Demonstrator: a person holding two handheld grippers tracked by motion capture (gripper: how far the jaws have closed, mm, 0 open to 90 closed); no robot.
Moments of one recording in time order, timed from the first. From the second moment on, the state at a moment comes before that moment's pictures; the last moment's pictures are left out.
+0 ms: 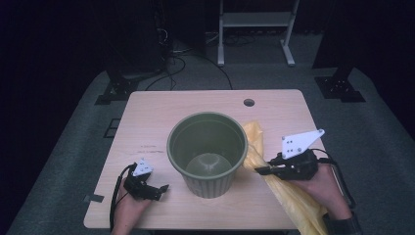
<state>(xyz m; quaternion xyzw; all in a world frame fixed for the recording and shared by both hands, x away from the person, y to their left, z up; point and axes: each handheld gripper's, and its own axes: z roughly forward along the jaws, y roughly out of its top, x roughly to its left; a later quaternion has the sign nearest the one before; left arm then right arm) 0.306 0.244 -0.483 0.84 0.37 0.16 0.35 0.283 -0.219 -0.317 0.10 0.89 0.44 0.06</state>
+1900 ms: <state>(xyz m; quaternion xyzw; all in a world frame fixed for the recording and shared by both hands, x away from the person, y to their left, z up) 0.306 0.244 -0.484 0.84 0.37 0.16 0.35 0.371 -0.052 -0.193 -0.01 0.86 0.52 0.00</state>
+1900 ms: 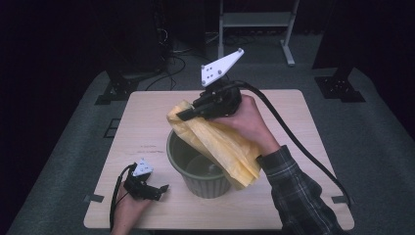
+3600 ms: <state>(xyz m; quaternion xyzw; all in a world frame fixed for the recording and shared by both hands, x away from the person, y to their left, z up) 0.306 0.244 -0.483 0.85 0.37 0.16 0.35 0.397 -0.013 -0.208 0.00 0.89 0.46 -0.01</state>
